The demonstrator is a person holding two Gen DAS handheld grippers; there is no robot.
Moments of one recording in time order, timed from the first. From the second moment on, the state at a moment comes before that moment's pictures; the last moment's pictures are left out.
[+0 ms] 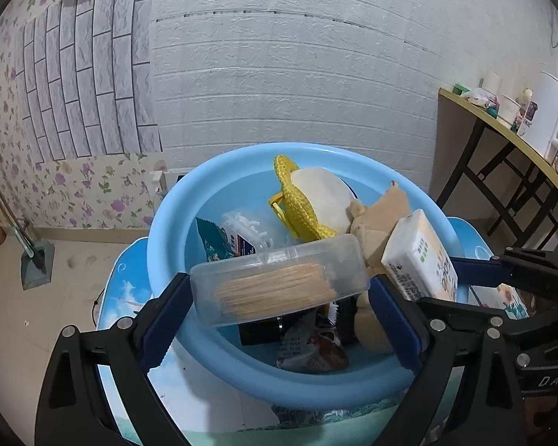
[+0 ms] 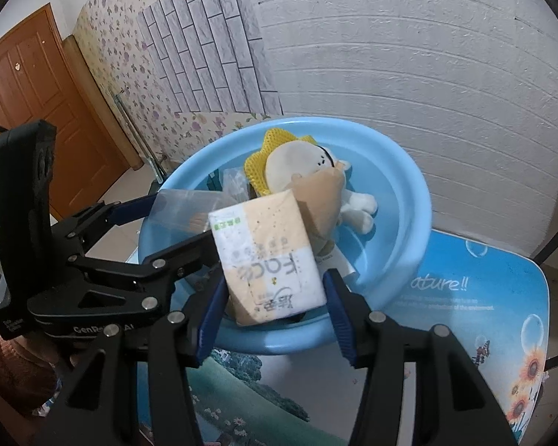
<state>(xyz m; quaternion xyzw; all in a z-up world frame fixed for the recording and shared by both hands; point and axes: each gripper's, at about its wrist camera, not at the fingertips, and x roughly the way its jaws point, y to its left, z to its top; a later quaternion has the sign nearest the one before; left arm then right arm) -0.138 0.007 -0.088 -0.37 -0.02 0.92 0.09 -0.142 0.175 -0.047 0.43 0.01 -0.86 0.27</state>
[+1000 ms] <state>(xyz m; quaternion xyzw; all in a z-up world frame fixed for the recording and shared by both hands) -0.091 0.002 -0.093 -0.40 -0.05 0.91 0.07 -0.095 0.185 -0.025 0.41 -0.01 -0.88 0.24</state>
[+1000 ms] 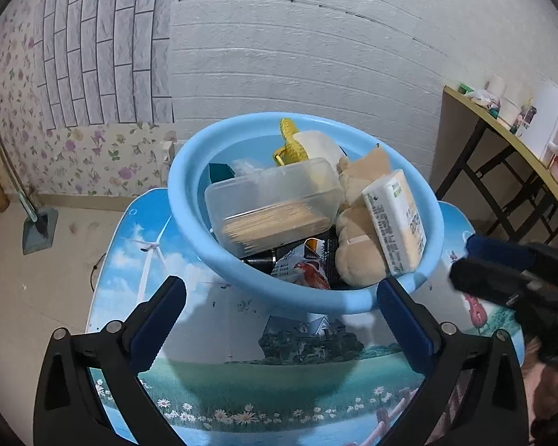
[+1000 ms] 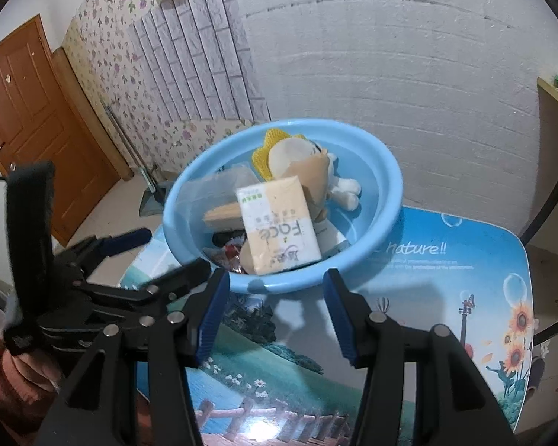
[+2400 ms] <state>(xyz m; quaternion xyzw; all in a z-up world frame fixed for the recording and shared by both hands) -0.113 0.000 -0.048 -0.35 0.01 0.94 0.02 -0.104 0.192 -0.014 0.33 0.02 -0.94 0.13</state>
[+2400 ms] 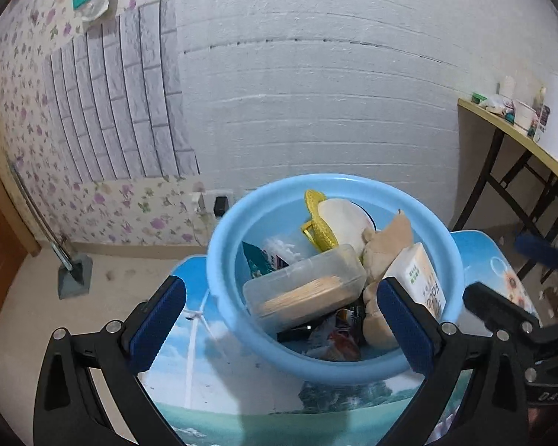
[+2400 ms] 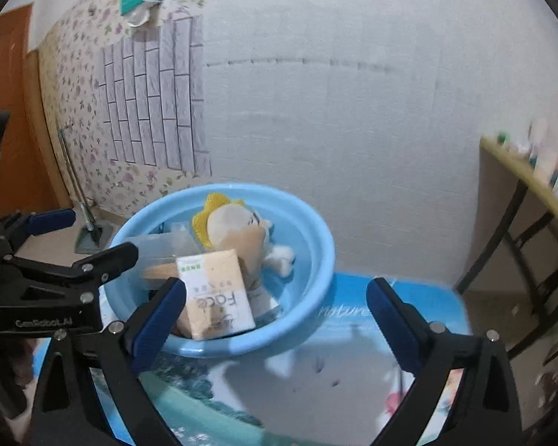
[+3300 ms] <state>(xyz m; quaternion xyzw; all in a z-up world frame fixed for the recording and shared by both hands) -0.089 0.015 -0.036 -0.37 0.01 0.93 0.02 -0.089 0.213 -0.002 0.32 0.00 -0.94 0.12</state>
